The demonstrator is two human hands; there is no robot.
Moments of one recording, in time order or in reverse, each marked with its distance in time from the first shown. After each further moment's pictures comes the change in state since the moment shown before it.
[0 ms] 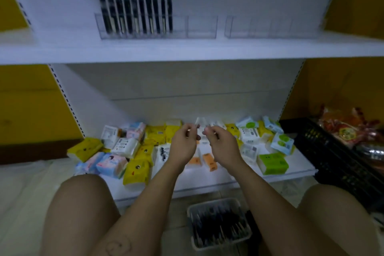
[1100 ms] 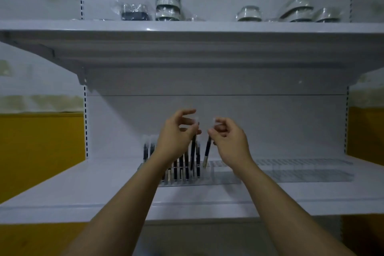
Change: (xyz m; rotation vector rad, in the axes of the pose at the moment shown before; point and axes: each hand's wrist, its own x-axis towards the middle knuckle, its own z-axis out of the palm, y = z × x) left_hand 0.121 0.308 -0.139 0.109 0.189 0.618; right_hand 0.178 -0.289 -0.075 0.328 0.142 -0.491
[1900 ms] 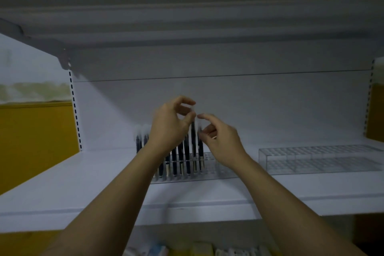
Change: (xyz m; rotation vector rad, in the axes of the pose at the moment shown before) left_hand 0.039 -0.040 0.005 0.372 0.071 0.152; right_hand 0.030 0.069 0.026 -0.292 -0.212 -0.115
